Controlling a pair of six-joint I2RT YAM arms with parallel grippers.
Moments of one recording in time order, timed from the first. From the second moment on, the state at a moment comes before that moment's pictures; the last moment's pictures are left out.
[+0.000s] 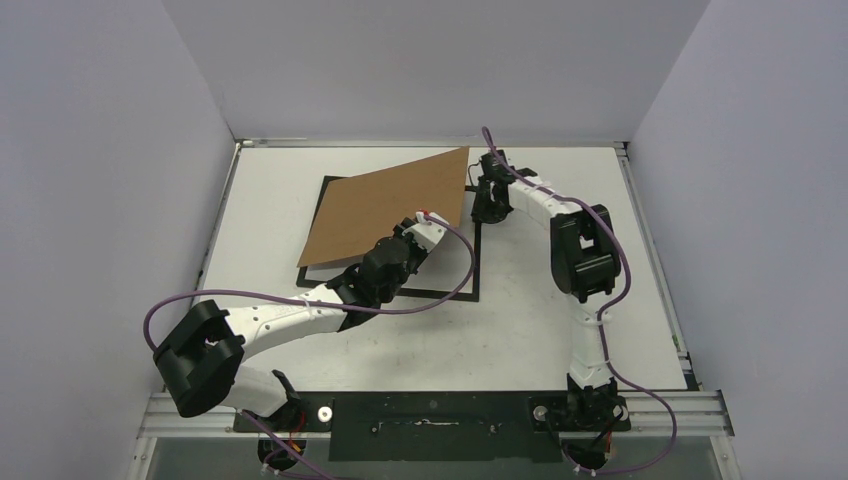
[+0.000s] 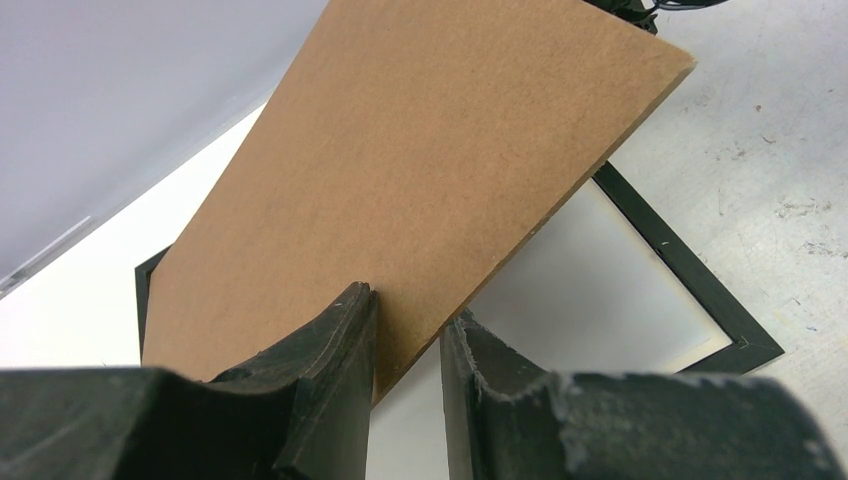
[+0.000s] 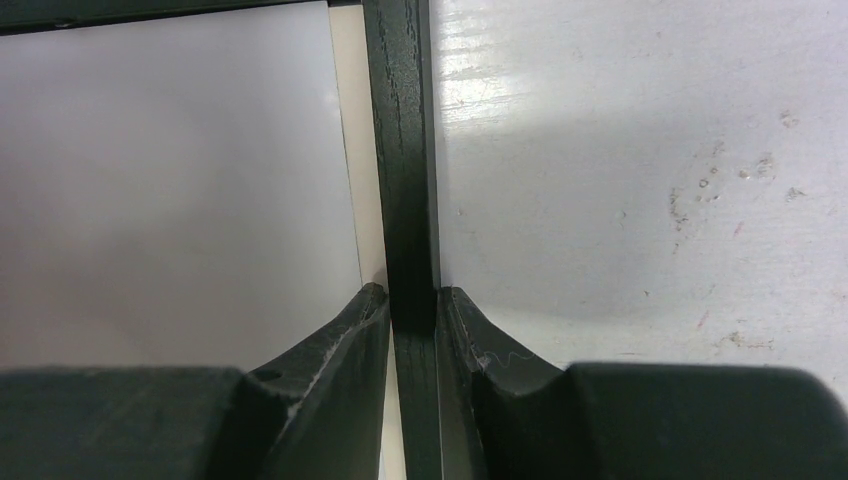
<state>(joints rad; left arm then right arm) -0.92 1.39 0.79 0.36 -0.47 0.20 0.33 2.19 1.69 -0.54 0.04 0.51</state>
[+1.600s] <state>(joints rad) -0.92 1.38 0.77 0.36 -0.47 0.19 0.45 1.91 1.37 -0.72 -0.05 0.58</state>
